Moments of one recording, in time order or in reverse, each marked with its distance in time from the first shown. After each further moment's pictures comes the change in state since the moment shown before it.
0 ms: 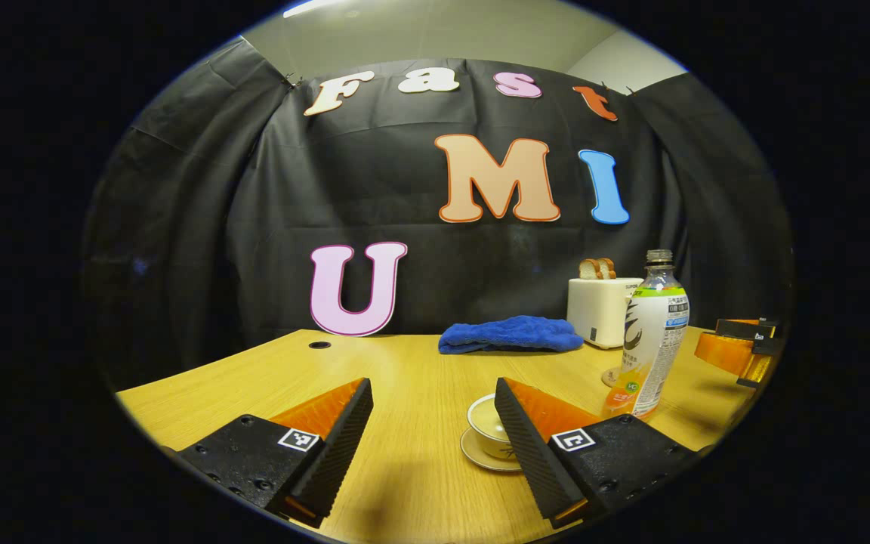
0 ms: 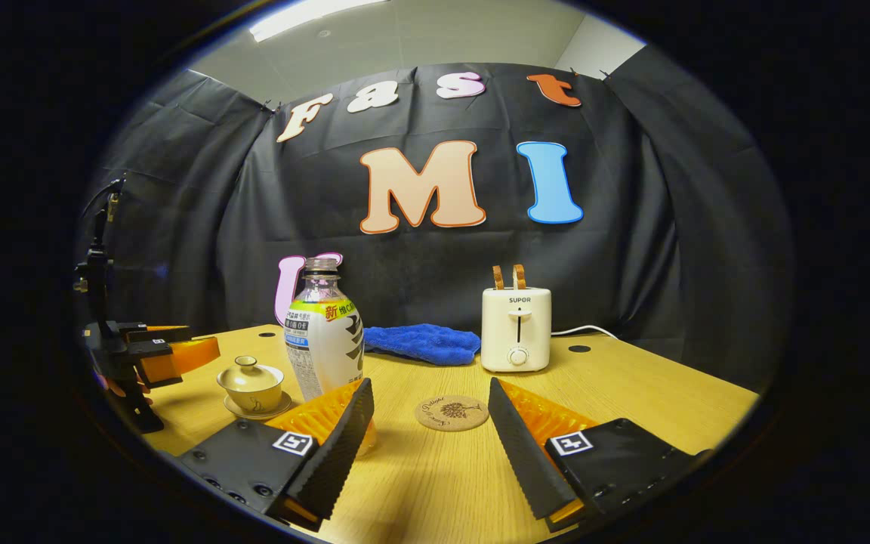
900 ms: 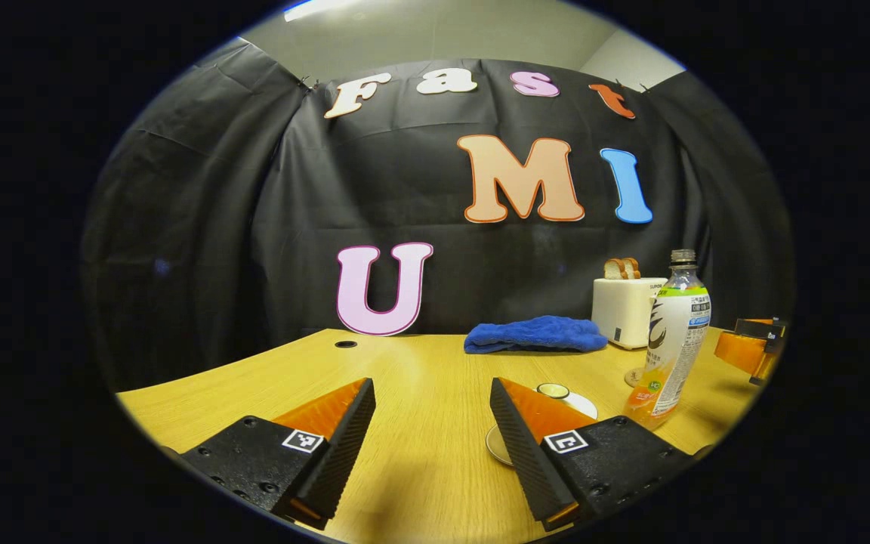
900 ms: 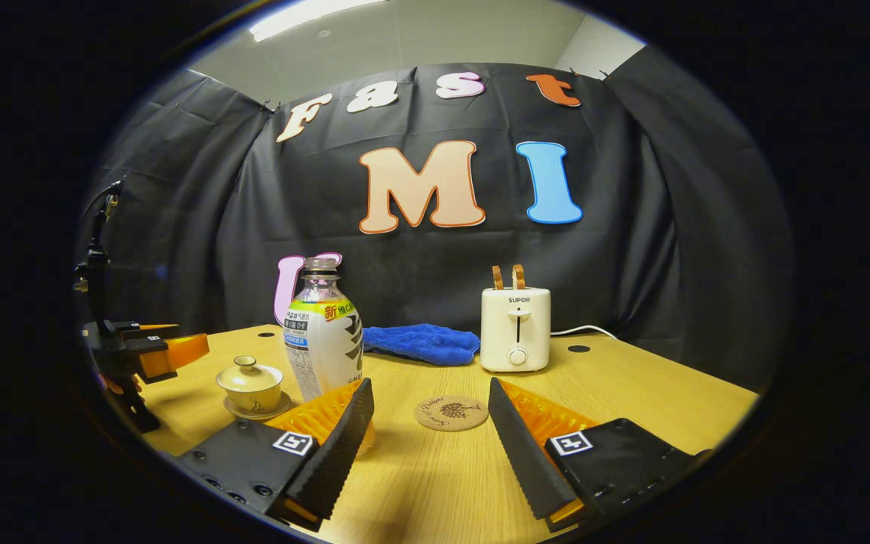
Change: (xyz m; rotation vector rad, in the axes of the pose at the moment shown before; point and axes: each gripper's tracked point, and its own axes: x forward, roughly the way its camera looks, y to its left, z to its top) left arm -0.009 0.029 0.000 0.004 0.002 0.132; right arm 0.000 0.000 0.001 0.002 0.001 -0.002
